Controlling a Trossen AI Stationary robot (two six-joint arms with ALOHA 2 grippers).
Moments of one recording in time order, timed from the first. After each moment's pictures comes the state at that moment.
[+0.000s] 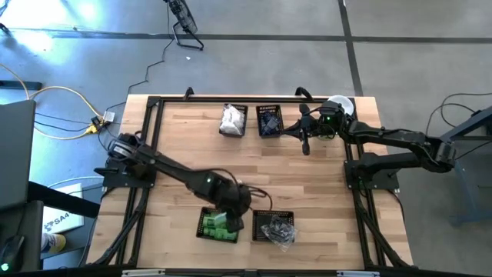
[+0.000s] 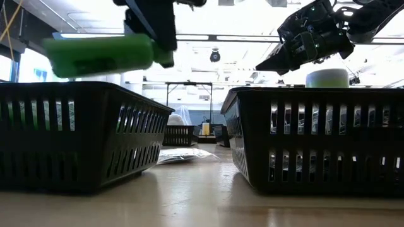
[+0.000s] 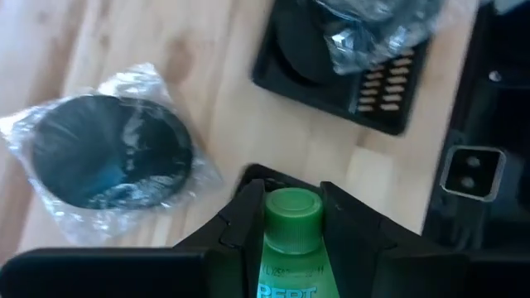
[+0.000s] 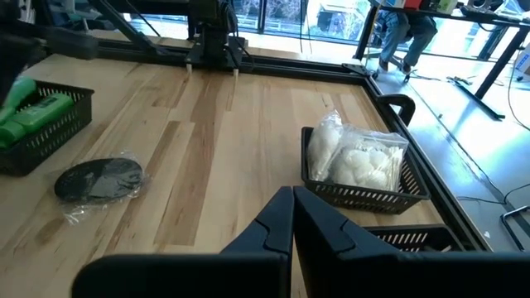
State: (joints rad) left arm -0.37 1.82 1.49 -0.72 0.01 -0.69; right arm -0.54 1.09 0.52 0.24 -0.47 -0.29
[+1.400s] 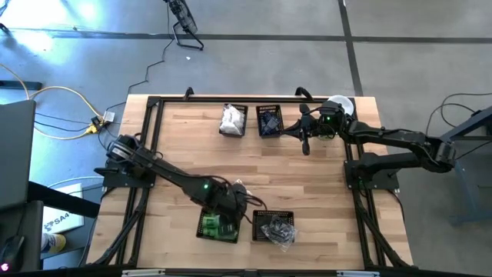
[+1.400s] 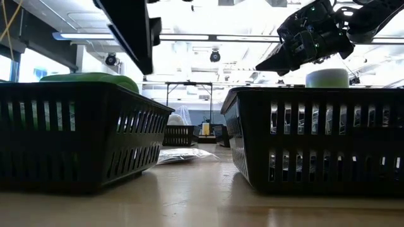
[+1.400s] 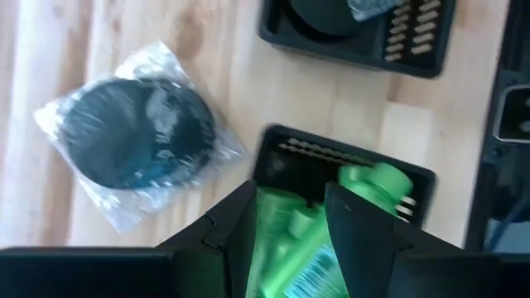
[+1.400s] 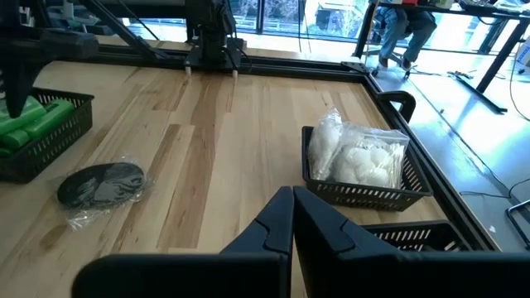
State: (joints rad) left arm -0.41 1.82 1.49 -0.81 -0.04 -0.58; right arm -0.54 1.09 0.52 0.24 -0.47 -0.26
